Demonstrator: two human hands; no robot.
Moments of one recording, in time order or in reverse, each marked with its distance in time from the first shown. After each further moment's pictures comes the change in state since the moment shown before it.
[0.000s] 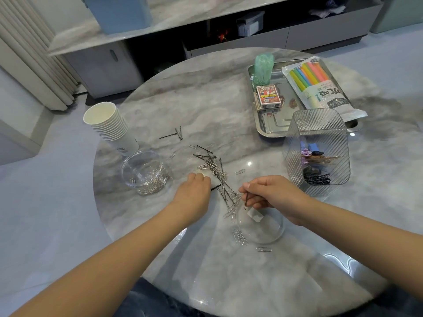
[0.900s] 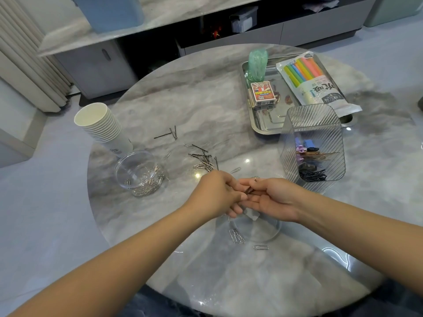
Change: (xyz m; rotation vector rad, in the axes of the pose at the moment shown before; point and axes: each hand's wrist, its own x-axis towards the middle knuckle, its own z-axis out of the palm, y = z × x) left_hand -0.017 0.047 -0.050 -1.174 -0.208 -0.119; right_hand 0.008 0.002 0.000 0.642 -0.051 0.278
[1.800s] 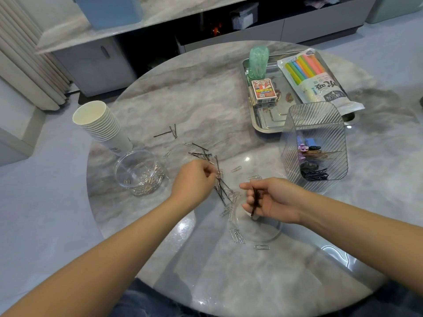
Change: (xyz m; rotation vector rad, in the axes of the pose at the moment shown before) left_hand 0.030 -0.028 -0.028 0.382 0.417 0.081; right_hand 0.000 0.001 -0.002 -0.027 0.057 0.069
